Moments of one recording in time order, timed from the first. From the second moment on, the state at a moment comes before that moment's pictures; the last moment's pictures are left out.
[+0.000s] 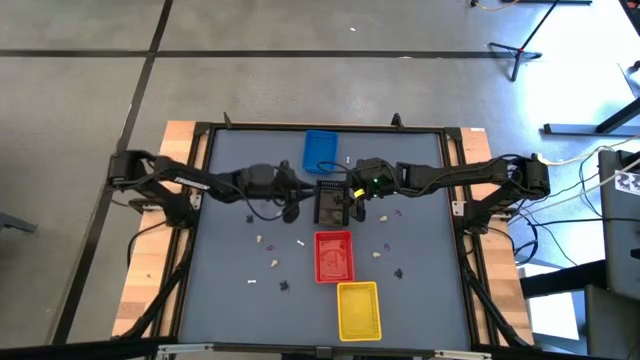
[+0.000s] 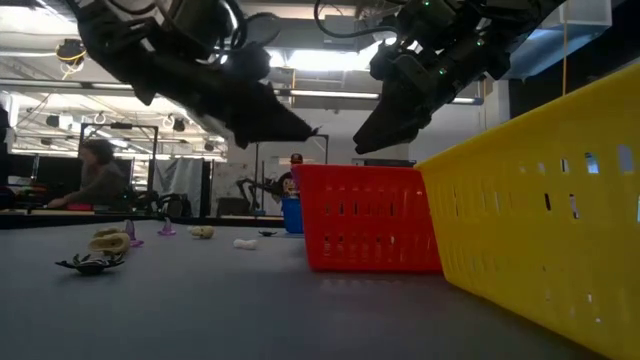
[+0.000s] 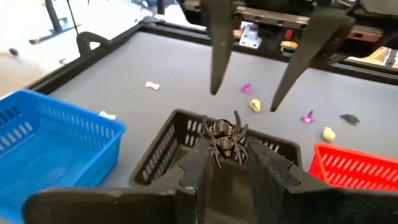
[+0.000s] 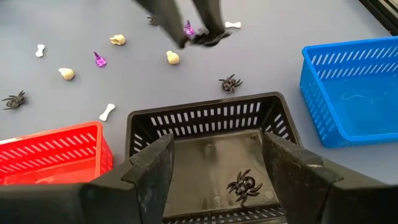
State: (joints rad) left arm 0.15 1.49 0.56 0.62 -0.07 -0.16; right arm -0.15 1.51 0.87 -0.01 -0.08 0.04
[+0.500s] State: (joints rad) left arm 0.07 1.74 0.56 0.83 -0.15 -0.13; right arm -0.15 1.43 0.87 0.00 -0.08 0.04
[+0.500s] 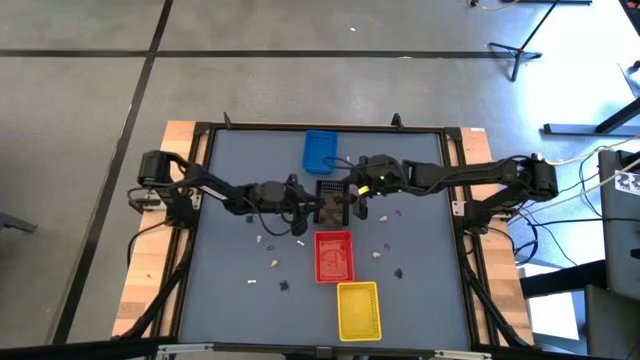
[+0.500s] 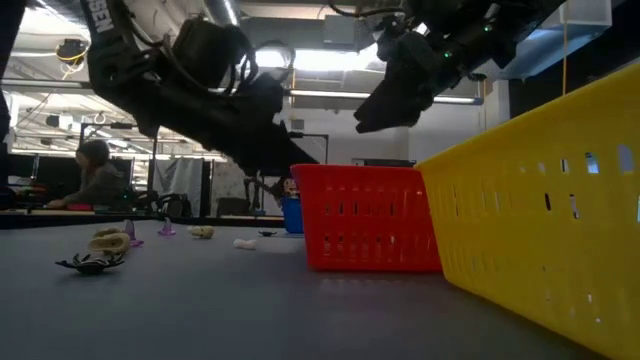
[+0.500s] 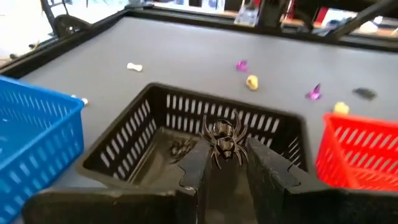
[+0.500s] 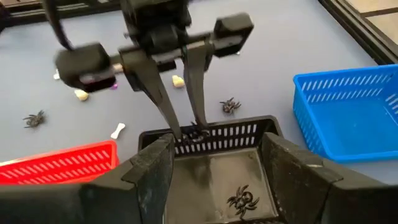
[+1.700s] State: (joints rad) left arm 0.07 1.79 0.68 0.82 -0.13 -0.13; right arm 0.12 1.43 0.87 -0.28 -0.09 0.28
